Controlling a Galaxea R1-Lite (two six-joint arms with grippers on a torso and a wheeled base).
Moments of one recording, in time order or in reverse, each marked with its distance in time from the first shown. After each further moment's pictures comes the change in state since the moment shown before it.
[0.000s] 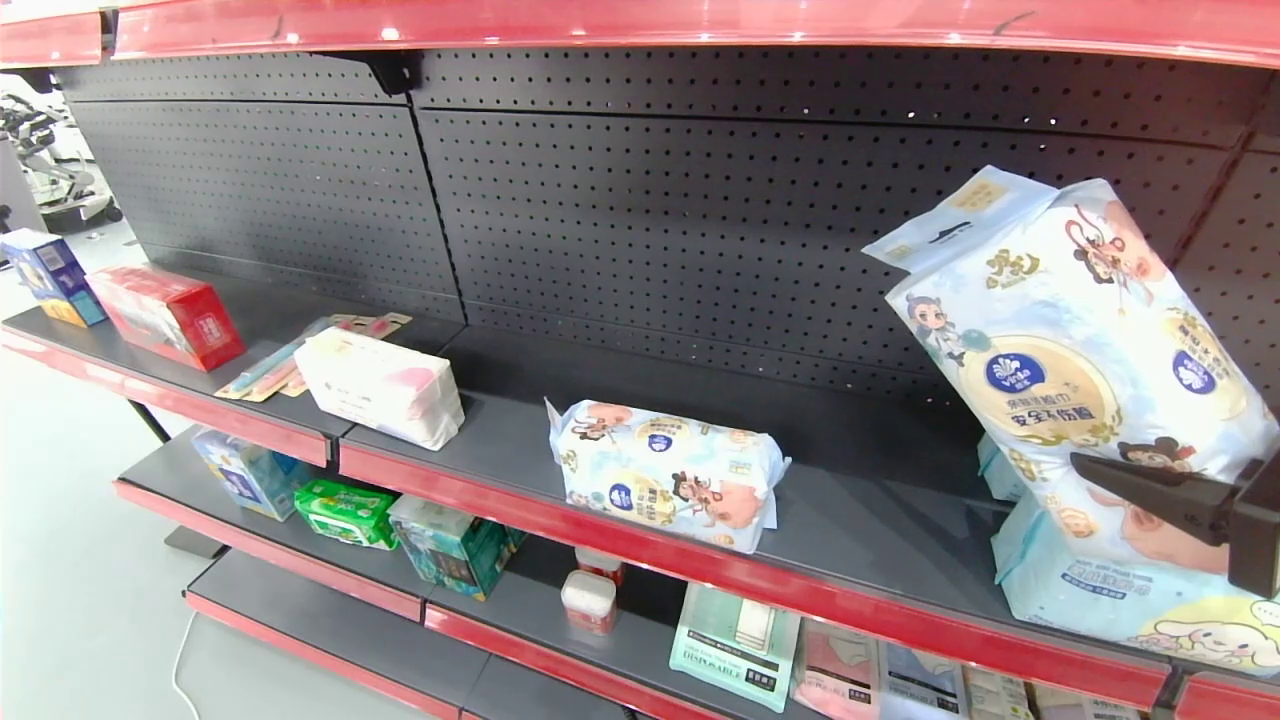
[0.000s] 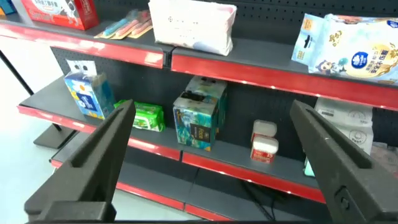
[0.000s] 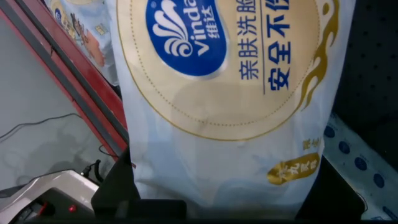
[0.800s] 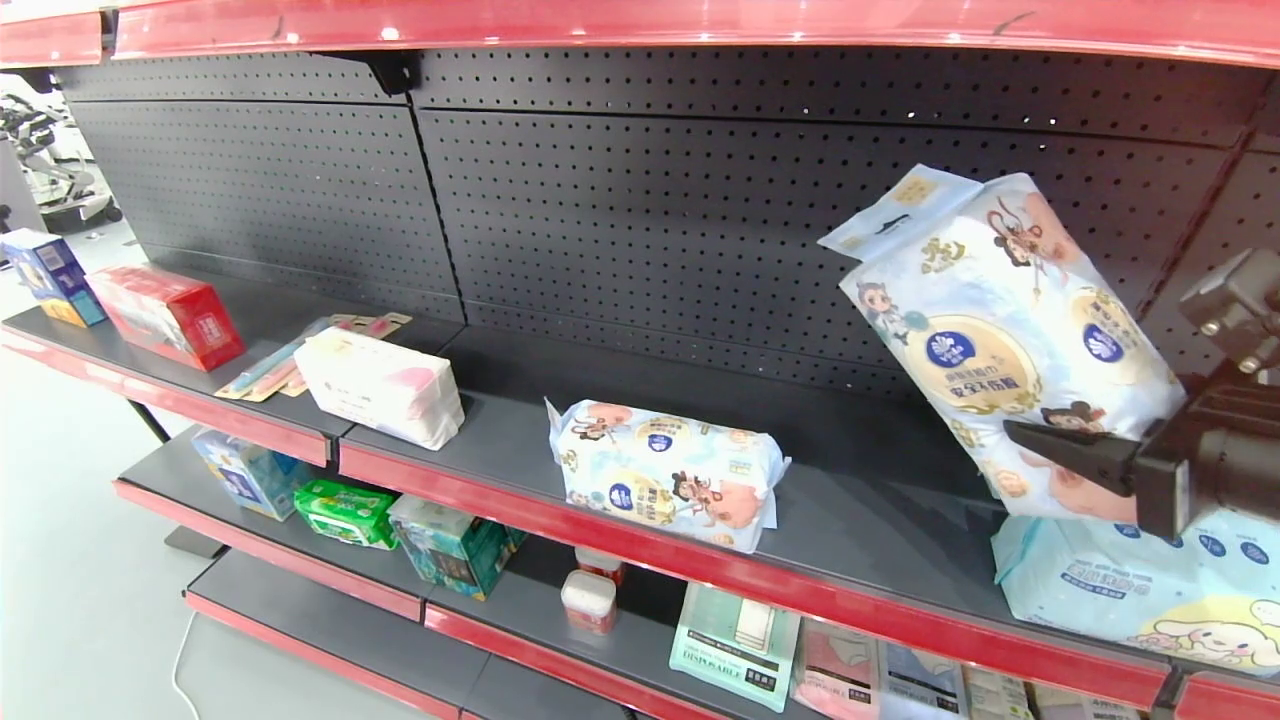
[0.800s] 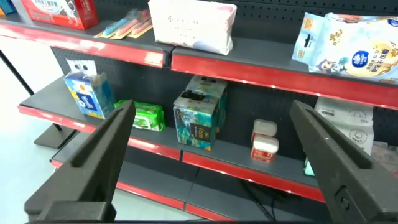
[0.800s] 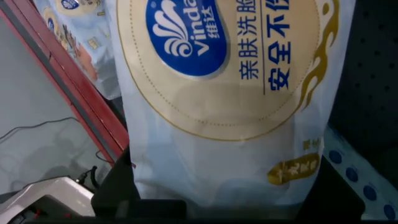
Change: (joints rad) left arm 0.000 0.000 0.002 0.000 0.000 0.001; right arm 0.007 0.163 -0.021 -0.153 0.030 -0.014
